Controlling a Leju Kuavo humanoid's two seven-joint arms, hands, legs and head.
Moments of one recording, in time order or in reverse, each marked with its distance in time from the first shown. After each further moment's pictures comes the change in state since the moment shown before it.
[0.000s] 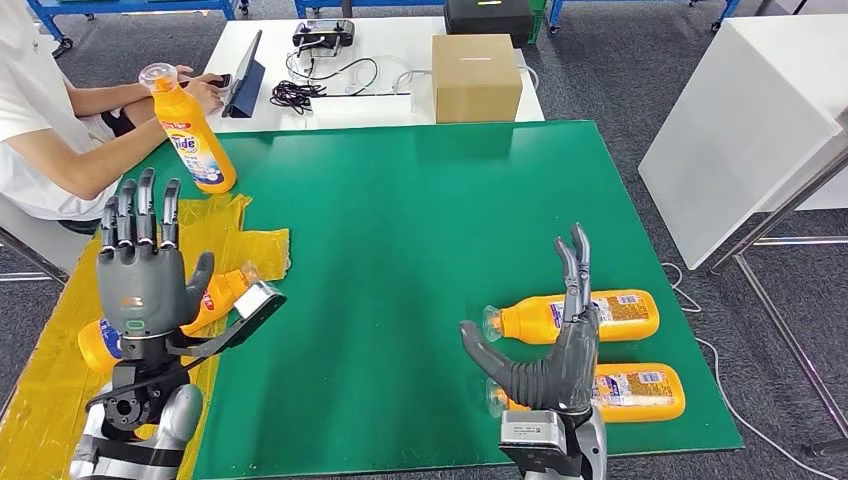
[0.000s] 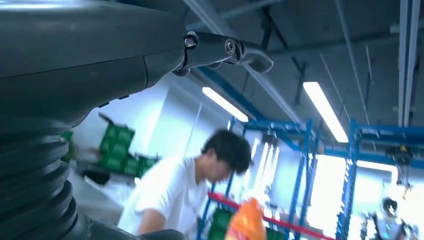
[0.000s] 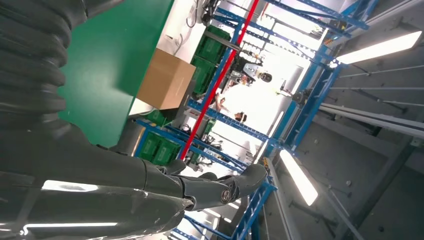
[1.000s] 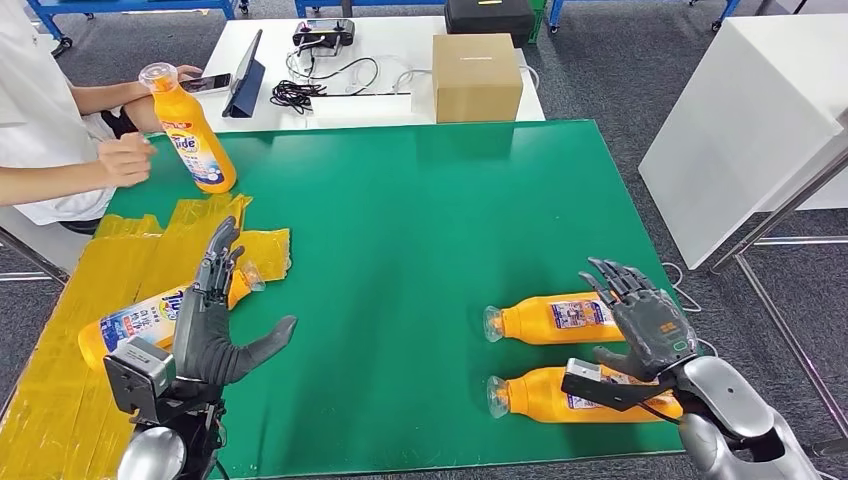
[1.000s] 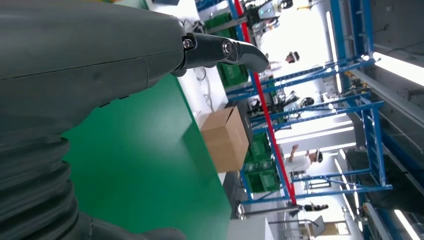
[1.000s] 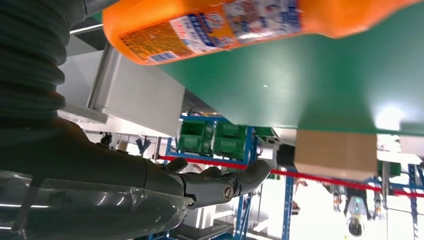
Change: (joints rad) left arm 0.162 -0.076 -0.083 -0.136 1.403 -0.579 -0.406; right arm -0.136 -0.654 -0.191 0.272 0.406 0.468 0.232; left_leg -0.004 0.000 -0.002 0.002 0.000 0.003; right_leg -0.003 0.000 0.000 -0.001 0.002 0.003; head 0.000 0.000
